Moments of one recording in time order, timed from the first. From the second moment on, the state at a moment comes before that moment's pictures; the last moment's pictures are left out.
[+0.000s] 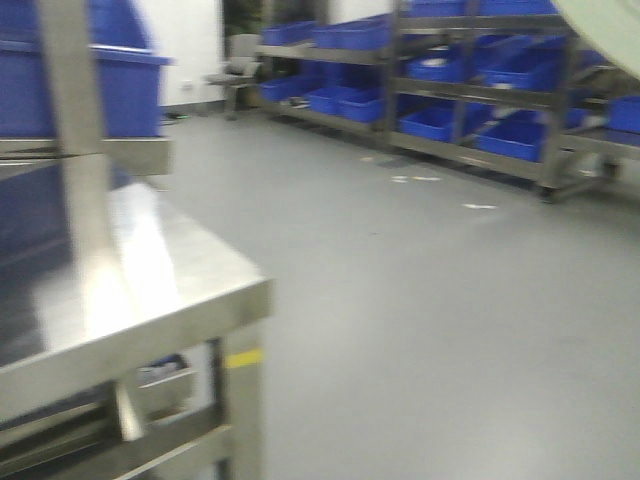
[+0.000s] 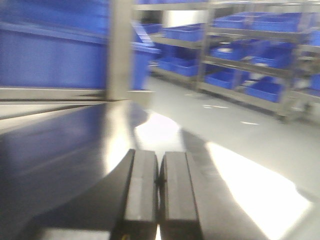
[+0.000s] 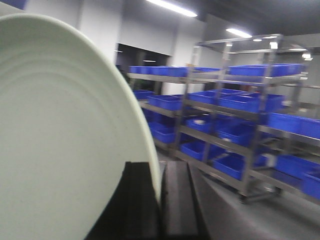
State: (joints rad) left arm -0.10 0.00 0.01 0.04 0.06 -0.11; right arm 0.09 0.05 -0.36 -0.11 0.10 0.02
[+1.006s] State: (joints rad) left arm -0.10 0.00 0.01 0.04 0.06 -0.11; right arm 0.09 0.05 -0.36 -0.12 0.09 0.02
